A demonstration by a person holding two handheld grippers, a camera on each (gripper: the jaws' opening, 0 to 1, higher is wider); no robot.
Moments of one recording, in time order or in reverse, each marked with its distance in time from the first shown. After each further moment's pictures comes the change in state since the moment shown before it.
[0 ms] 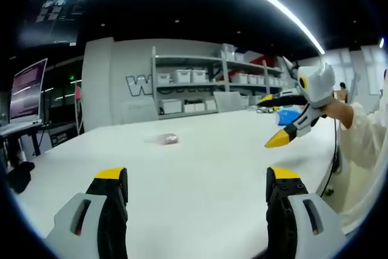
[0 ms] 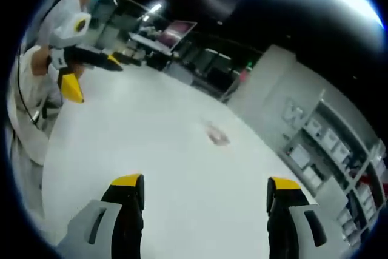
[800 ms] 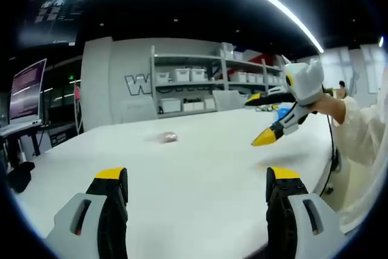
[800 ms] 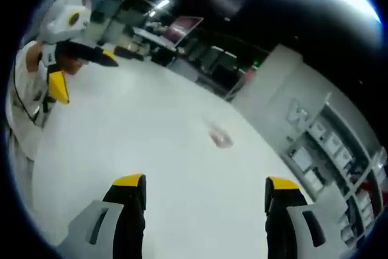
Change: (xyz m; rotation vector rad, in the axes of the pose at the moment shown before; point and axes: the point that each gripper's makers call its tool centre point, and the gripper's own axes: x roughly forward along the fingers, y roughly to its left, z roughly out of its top) left arm -0.002 -0.003 -0.002 0.007 0.009 -0.007; right arm 0.024 -0.003 0.004 -0.035 0.023 0.025
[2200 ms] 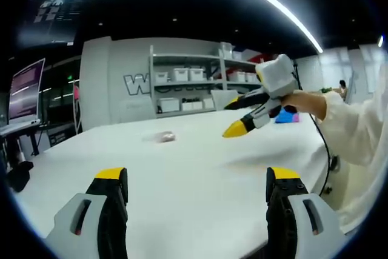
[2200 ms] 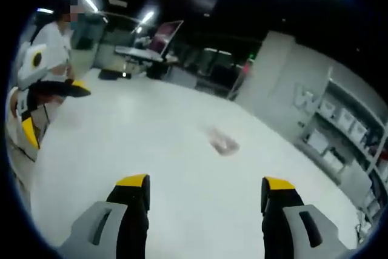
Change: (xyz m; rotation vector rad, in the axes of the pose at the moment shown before) left arm 0.000 -0.006 -0.002 -0.001 0.005 -0.009; right arm 0.052 -0.015 0.014 0.215 -0.031 0.071
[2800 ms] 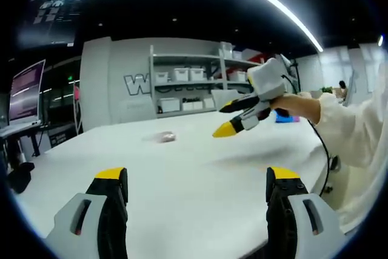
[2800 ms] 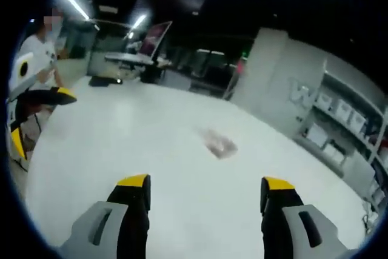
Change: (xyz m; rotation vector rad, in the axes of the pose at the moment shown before) left arm -0.001 0.001 0.002 0.006 0.001 0.003; right arm 0.020 -0.009 0.003 0.059 -0.014 -0.028
